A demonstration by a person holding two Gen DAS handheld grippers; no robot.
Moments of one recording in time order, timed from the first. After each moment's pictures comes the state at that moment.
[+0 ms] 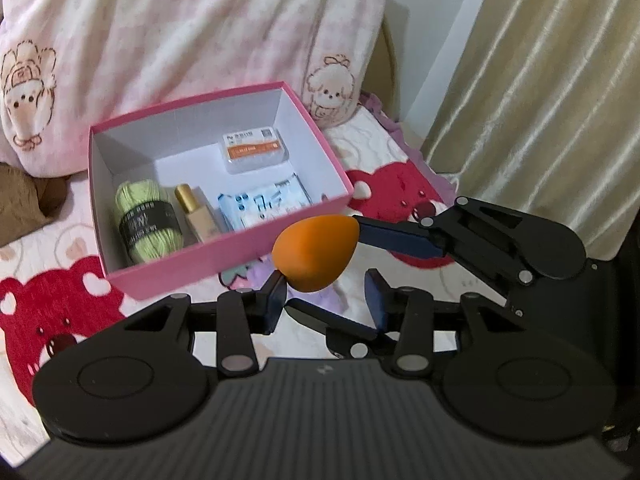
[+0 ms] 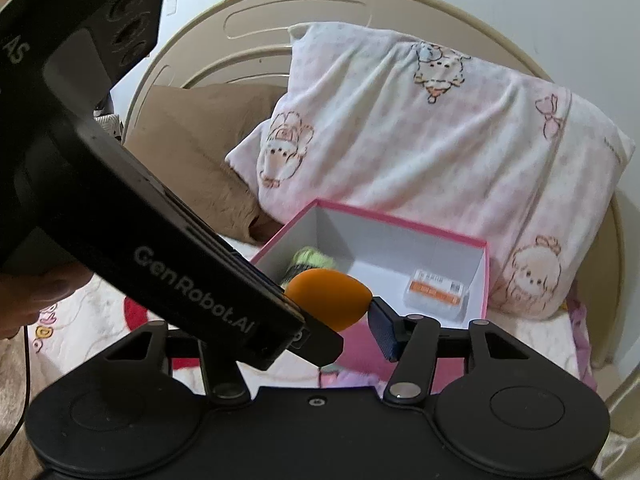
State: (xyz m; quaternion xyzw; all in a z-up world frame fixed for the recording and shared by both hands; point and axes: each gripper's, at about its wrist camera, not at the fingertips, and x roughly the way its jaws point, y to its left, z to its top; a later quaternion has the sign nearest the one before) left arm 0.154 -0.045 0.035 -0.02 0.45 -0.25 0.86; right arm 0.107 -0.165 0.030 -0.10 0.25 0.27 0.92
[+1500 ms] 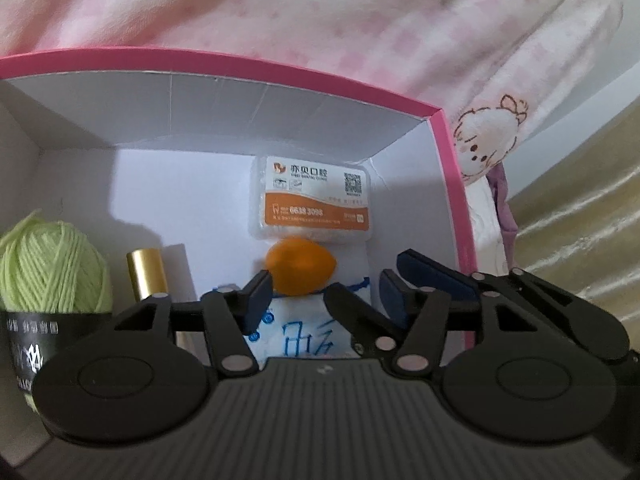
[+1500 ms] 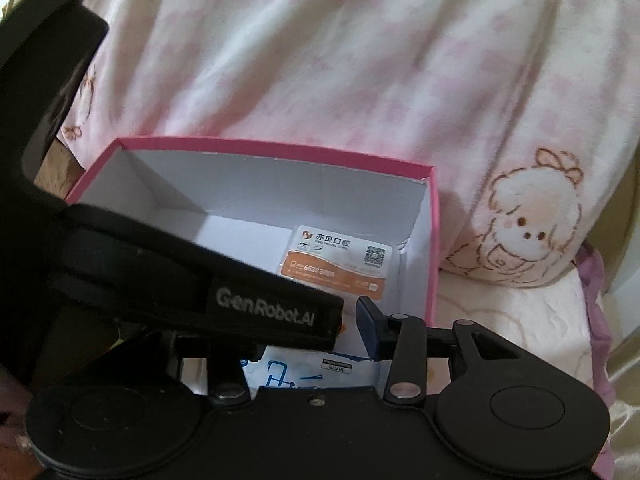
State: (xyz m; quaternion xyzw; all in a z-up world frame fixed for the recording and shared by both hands) left arm 0.377 -0.077 -0.097 -0.19 0.53 -0.15 0.81; right arm 0.323 -0.184 -0.060 -0.08 0.41 0.16 0.89
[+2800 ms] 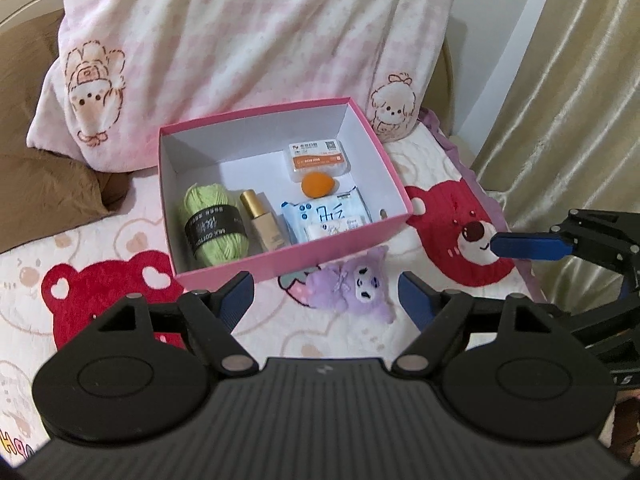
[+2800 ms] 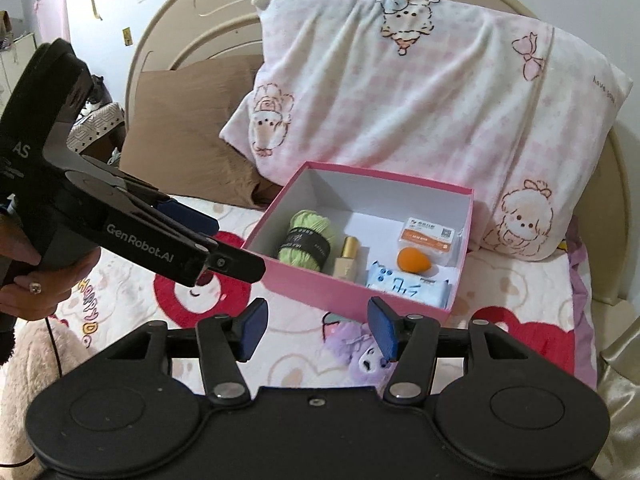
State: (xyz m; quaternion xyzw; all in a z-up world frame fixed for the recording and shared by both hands) left arm 0.153 -0.018 0.059 -0.02 0.46 -0.17 0.87; right arm 0.105 -0.201 0.069 -0.05 0.37 0.28 0.88
